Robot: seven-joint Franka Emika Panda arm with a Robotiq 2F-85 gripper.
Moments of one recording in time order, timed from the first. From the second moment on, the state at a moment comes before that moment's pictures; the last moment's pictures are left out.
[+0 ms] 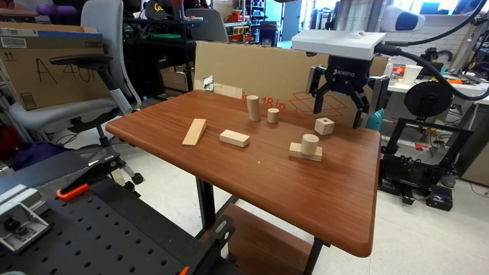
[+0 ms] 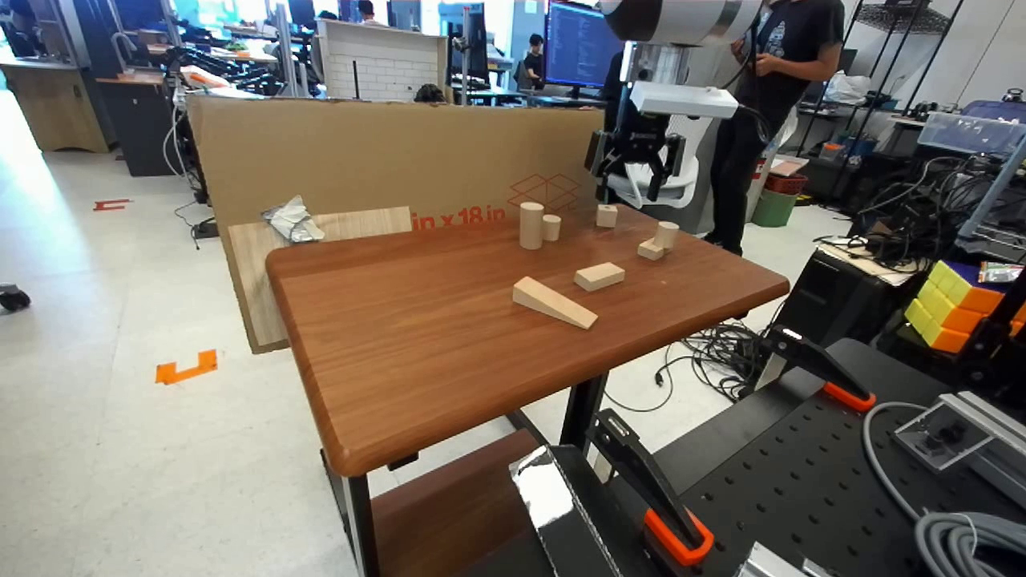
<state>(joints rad) -0.15 0.75 -0.11 -1.61 0.04 2.38 0.05</state>
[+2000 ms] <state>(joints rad) -0.13 0.36 -0.09 -1.98 -0.01 2.26 -0.10</state>
